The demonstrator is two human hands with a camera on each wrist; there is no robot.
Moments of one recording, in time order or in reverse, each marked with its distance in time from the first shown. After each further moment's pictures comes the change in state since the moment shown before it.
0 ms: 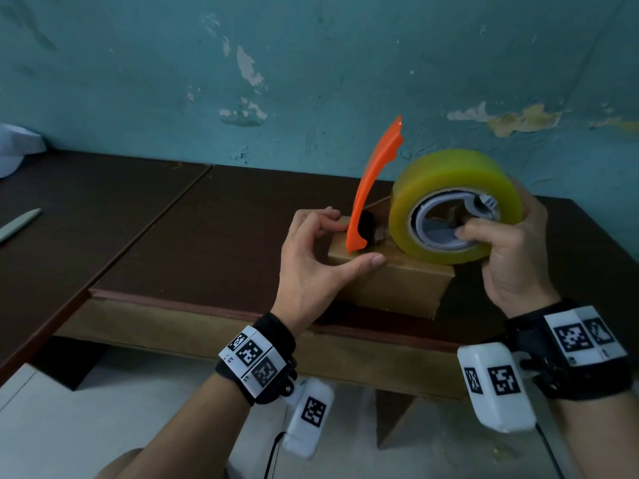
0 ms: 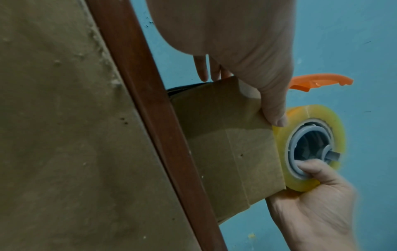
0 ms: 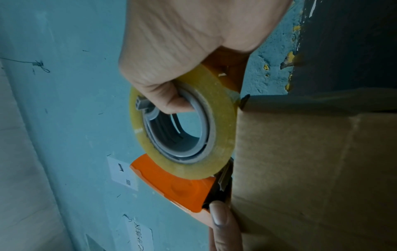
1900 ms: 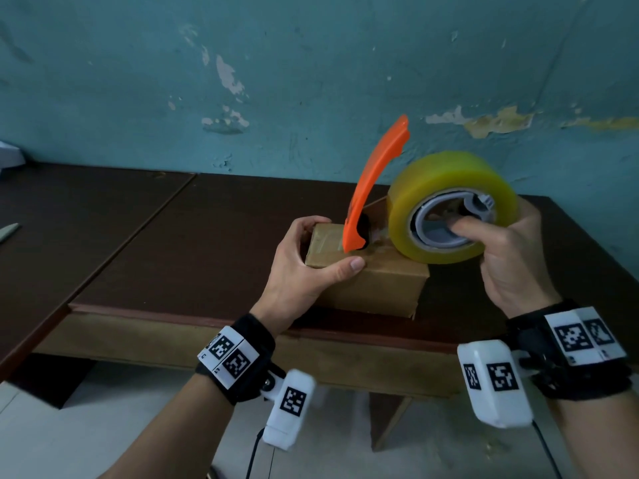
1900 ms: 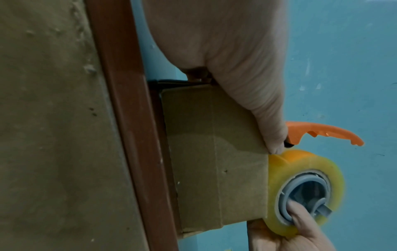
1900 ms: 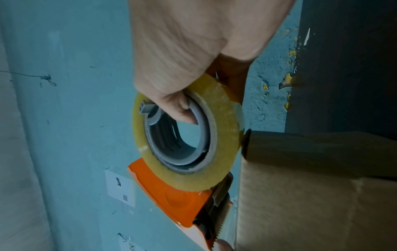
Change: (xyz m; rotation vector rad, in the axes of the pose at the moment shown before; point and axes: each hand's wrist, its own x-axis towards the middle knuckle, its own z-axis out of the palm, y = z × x) left_hand 0.005 0.007 0.000 -0.129 -0.126 -0.215; right_hand -0.001 -0.003 -0.025 -0.061 0.024 0.012
